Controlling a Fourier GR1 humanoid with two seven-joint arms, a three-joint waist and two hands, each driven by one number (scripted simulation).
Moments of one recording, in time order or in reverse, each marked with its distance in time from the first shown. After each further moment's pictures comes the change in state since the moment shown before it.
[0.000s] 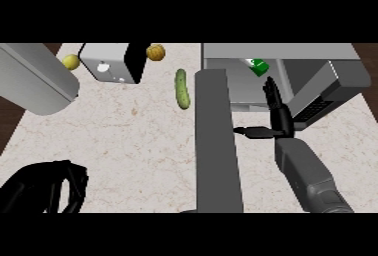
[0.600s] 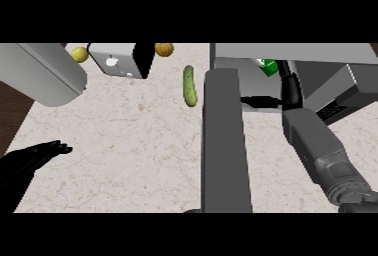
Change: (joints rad) left arm -0.029 0.040 0.172 0.037 0.034 -0.049 -0.065; right arm -0.194 -0.086 0.019 0.057 0.075 -0.242 0.112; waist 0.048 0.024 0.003
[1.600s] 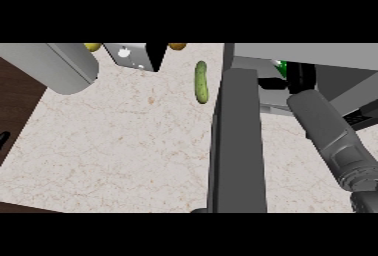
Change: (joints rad) left arm 0.020 0.067 0.170 -0.021 0.063 0.078 0.016; right arm -0.107 -0.067 0.205 0.028 0.229 -0.454 0.239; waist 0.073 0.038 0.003
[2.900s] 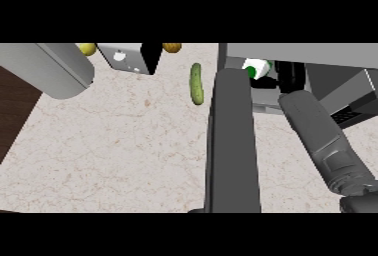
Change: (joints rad) left arm 0.084 -0.017 0.089 -0.082 0.118 0.043 0.023; right arm 0.036 0.054 -0.027 -0.114 -0.075 0.062 -0.037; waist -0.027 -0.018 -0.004
